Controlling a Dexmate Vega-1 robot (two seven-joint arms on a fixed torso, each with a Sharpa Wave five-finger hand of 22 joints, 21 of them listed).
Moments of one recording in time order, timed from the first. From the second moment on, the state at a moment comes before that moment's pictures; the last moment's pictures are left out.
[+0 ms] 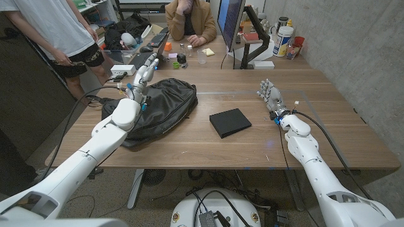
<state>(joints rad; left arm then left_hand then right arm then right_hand) 0.91 0.69 0.29 -1.65 -0.17 -0.12 0.31 0.20 0.14 0.55 0.16 0.22 -0.02 -0.10 0.19 0.18 -0.05 -0.08 0.17 0.18 -0.08 -0.04 0.20 0.18 -0.02 -0.03 0.47 0.18 -0.85 -0.19 0.01 -1.21 0.31 0.19 0.29 0.08 0.10 0.34 0.13 0.19 0.02 0.00 0.19 0.18 0.02 -0.01 0.20 0.18 -0.05 -0.03 0.18 0.17 0.00 -0.03 0.41 0.18</state>
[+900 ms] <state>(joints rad) 0.92 0.72 0.29 -1.71 -0.07 -0.04 0.34 0.20 0.14 0.55 0.17 0.22 -0.02 -0.10 0.19 0.18 -0.06 -0.07 0.17 0.18 -0.09 -0.04 0.20 0.18 -0.02 -0.03 0.46 0.18 -0.85 -0.19 0.01 -1.20 0.31 0.19 0.29 0.08 0.10 0.33 0.14 0.19 0.02 0.00 0.19 0.18 0.02 -0.01 0.20 0.18 -0.05 -0.03 0.18 0.17 0.00 -0.03 0.40 0.18</state>
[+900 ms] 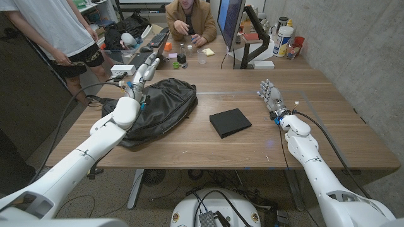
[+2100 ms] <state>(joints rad) 0.93 0.75 0.30 -1.77 0.05 0.06 0.37 0.20 0.14 0.55 0.17 0.22 -0.02 -0.10 0.19 0.18 -0.07 -0.07 0.17 0.18 -0.10 -0.04 0.19 0.18 -0.04 -0.04 0.45 0.18 -0.83 -0.18 0.00 -1.18 0.30 0.19 0.30 0.08 0.10 0.33 0.14 0.19 0.02 0.00 0.19 0.18 0.02 -0.01 0.20 0.18 -0.05 -0.03 0.18 0.17 0.00 -0.03 0.40 0.18</state>
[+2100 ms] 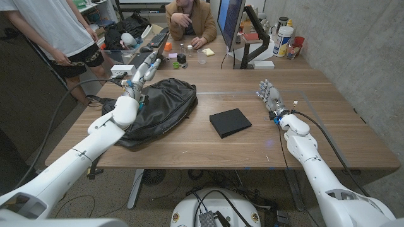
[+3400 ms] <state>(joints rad) 0.93 0.78 0.35 -1.87 0.24 0.29 0.44 0.23 0.16 0.58 0.15 0.22 0.01 -0.13 0.19 0.18 -0.05 -0.08 0.18 0.18 -0.10 -0.03 0.19 0.18 -0.05 -0.01 0.44 0.18 -0.83 -0.18 0.00 -1.16 0.30 0.19 0.30 0.08 0.10 0.33 0.14 0.19 0.02 0.00 0.19 0.18 0.03 -0.01 0.20 0.18 -0.05 -0.03 0.18 0.17 0.01 -0.04 0.39 0.18</state>
